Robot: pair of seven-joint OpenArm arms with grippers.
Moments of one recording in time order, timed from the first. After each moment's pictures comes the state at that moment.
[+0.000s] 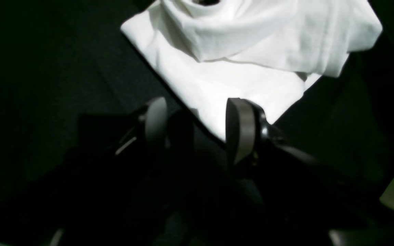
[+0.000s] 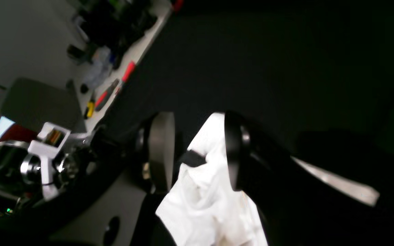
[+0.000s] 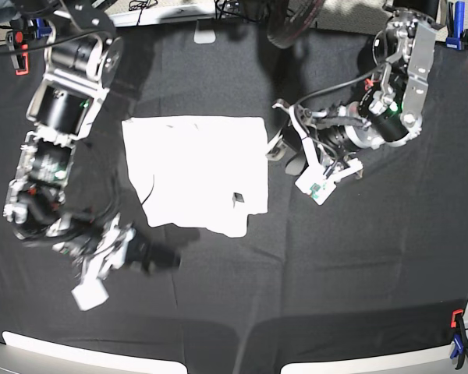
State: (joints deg) left arm 5.0 -12.8 13.3 104.3 -26.7 -24.0 49.6; right arm 22.7 10.2 21.9 76.6 67.4 39.5 -84.1
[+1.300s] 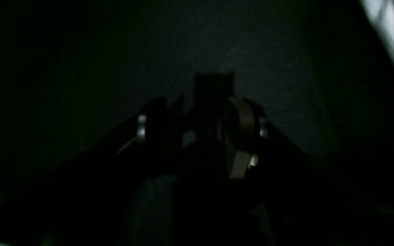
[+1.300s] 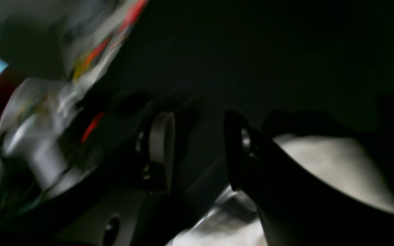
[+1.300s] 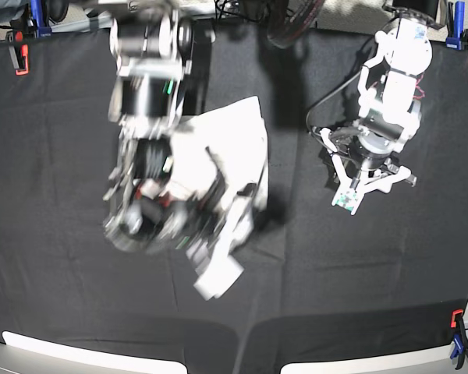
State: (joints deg) left arm 5.4 -12.7 13.3 105.5 5.7 -7.5 49.9; right arm 24.4 -7.5 14.1 76.6 39.6 39.5 -74.4
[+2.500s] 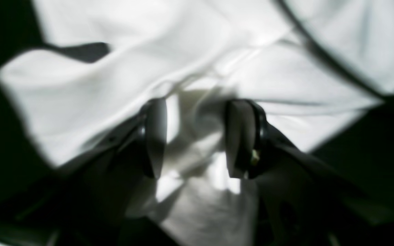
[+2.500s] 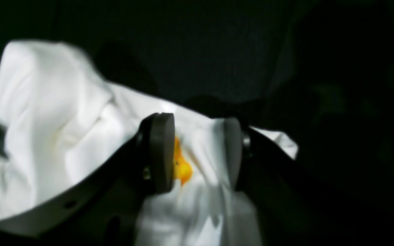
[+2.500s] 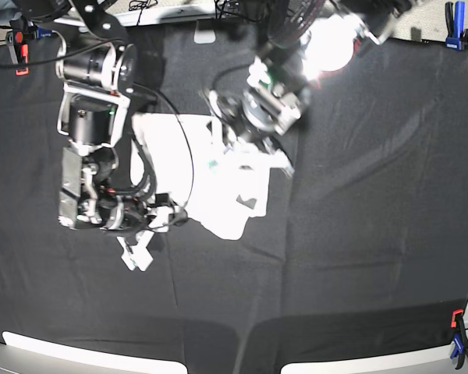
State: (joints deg) left arm -3.3 -6.5 44.2 91.8 8.5 4.6 42.5; right arm 27.3 7.4 16.2 51.7 20.0 39.3 -59.2
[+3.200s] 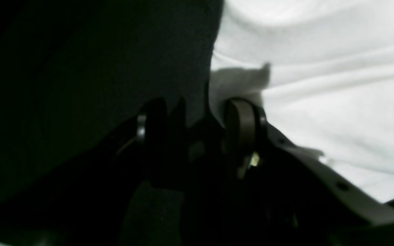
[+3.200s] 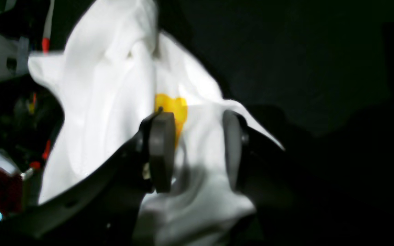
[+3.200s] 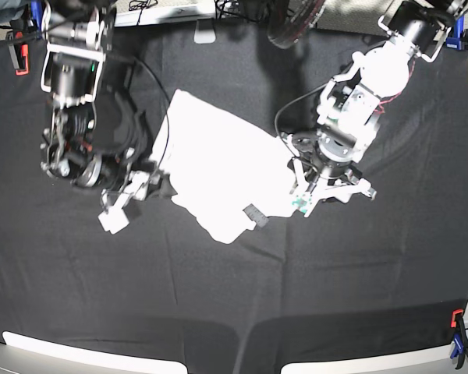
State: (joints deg) left arm -4.7 -16.5 33.2 91.8 5.5 6.4 42.8; right arm 10.9 11.8 13.4 57.3 46.1 40.2 -63.6
